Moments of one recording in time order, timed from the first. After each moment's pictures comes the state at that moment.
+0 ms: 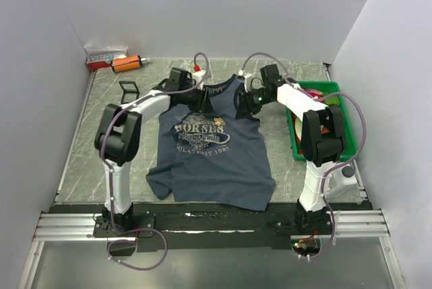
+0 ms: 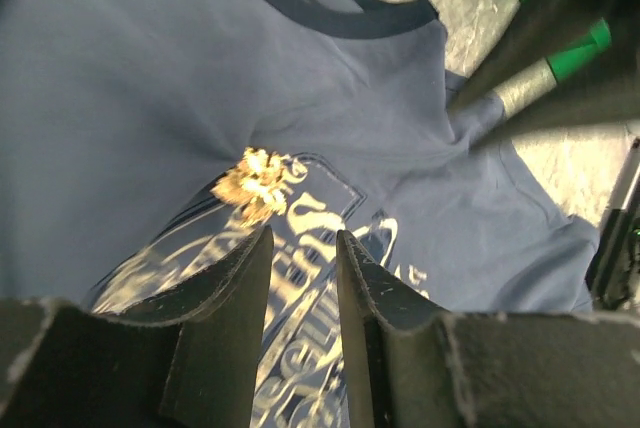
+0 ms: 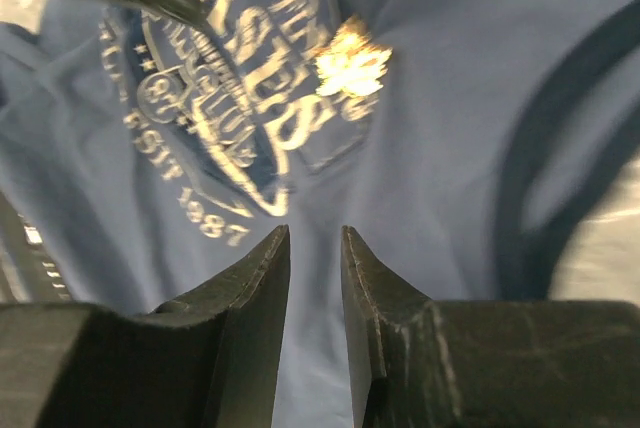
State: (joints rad) left arm -0.38 2.03 1.49 -0.21 0.69 -0.11; right arm 0.23 1.97 1.54 -0.65 -0.75 -0.31
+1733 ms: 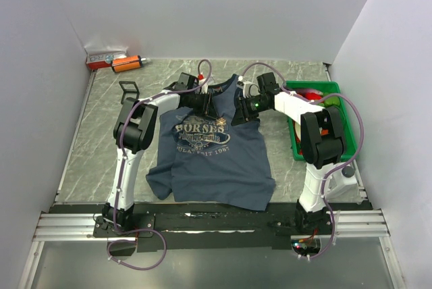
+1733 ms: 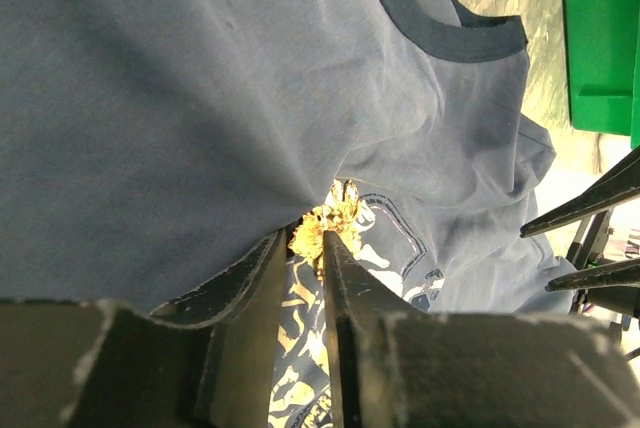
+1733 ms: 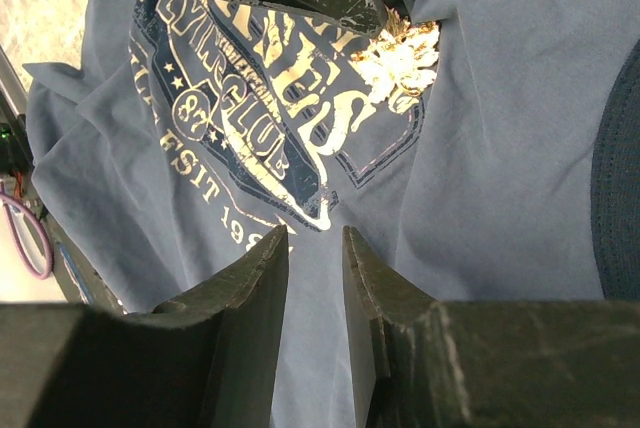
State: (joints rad) left arm -0.40 2.33 1.70 -0.25 0.74 -0.29; right arm 0.26 1.94 1.38 -0.49 -0.76 -0.06
